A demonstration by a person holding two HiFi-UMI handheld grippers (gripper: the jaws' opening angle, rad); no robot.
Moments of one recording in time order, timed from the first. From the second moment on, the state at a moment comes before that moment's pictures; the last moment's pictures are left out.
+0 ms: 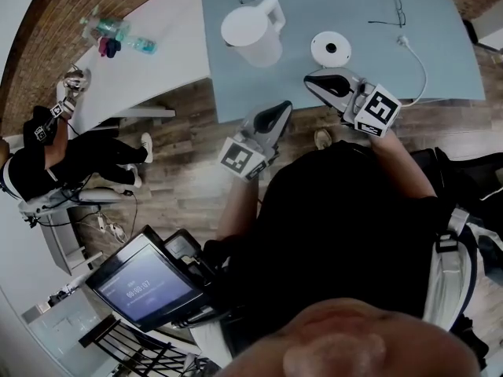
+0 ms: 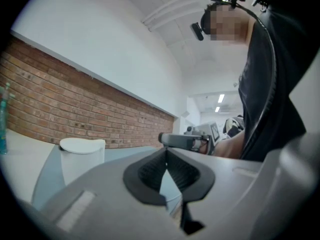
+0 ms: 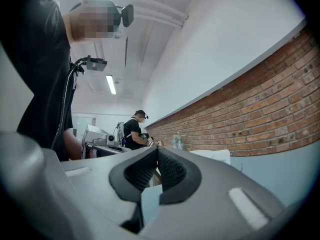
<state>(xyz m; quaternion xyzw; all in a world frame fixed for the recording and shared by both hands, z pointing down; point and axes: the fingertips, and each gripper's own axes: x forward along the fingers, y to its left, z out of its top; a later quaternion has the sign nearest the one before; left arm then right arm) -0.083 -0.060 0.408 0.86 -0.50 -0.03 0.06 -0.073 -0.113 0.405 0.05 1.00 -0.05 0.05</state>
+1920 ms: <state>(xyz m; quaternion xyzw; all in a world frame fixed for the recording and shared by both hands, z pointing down) -0.119 -0.127 0.408 0.83 -0.55 -0.03 0.06 -0.107 -0.186 0.415 0.09 0.99 -0.06 0.05</state>
